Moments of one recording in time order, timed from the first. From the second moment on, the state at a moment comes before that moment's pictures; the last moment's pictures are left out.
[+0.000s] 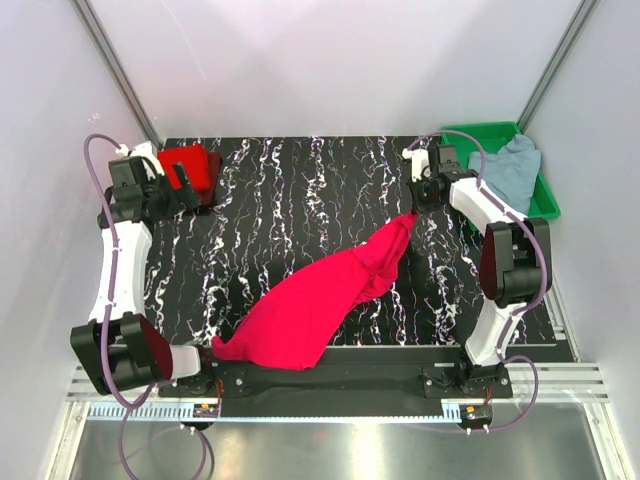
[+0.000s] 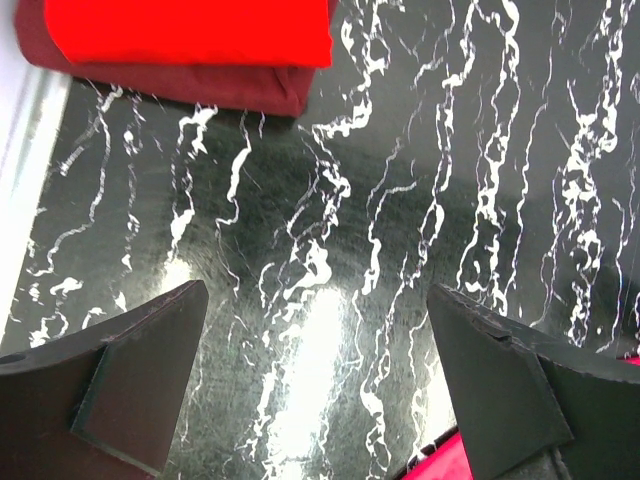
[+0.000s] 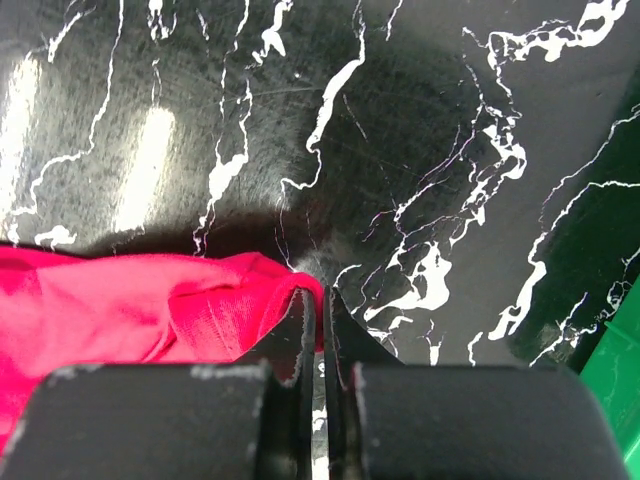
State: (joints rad) left arm 0.24 1.30 1.21 -0.57 0.15 -0.17; right arm 0.14 1.86 1.39 -0.51 -0.17 -0.25
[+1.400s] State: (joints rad) left arm 0.24 1.25 1.15 -0.57 0.21 -0.15; right arm 0.44 2.03 1.59 -0.83 -0.44 -0.42
